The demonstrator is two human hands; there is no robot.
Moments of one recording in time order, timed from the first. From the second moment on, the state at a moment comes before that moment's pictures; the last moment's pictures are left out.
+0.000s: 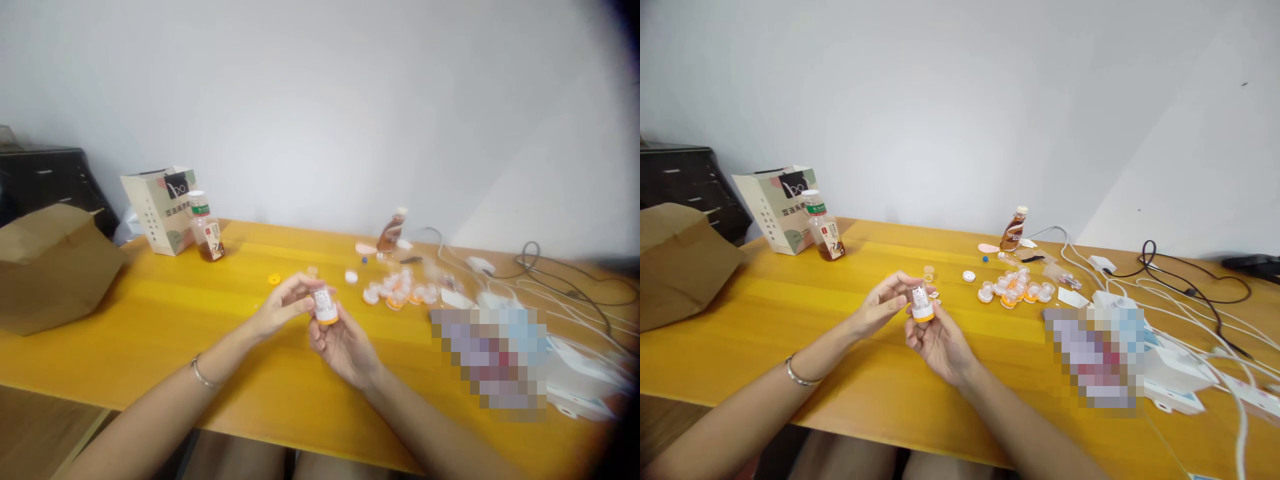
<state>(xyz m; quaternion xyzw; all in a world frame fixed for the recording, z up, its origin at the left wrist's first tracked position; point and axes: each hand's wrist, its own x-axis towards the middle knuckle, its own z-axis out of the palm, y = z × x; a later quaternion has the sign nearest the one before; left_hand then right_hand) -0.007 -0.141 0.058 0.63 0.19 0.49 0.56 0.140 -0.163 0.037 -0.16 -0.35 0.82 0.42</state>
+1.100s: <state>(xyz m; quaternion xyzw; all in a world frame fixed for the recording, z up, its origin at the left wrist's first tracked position) -0.001 -0.140 0.055 0.80 0.43 0.37 0.21 0.127 -0.162 0.010 -0.33 -0.53 0.53 0.57</state>
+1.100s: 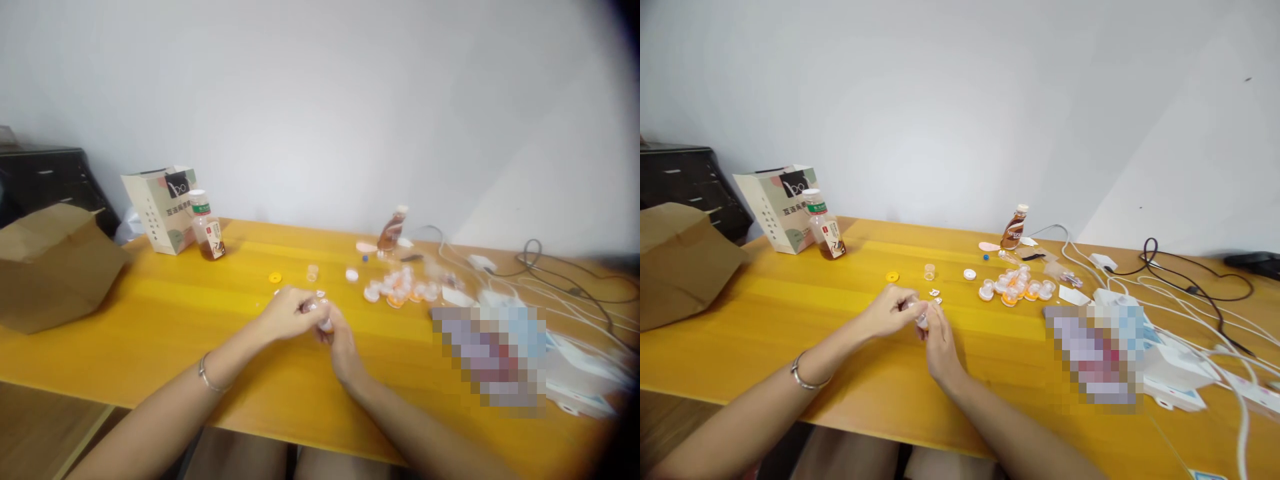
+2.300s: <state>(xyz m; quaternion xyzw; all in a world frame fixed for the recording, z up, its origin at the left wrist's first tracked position) 0.009 -0.125 0.042 0.68 0.27 0.45 0.51 0.130 -0.153 0.022 -0.18 -0.24 0.85 0.43</state>
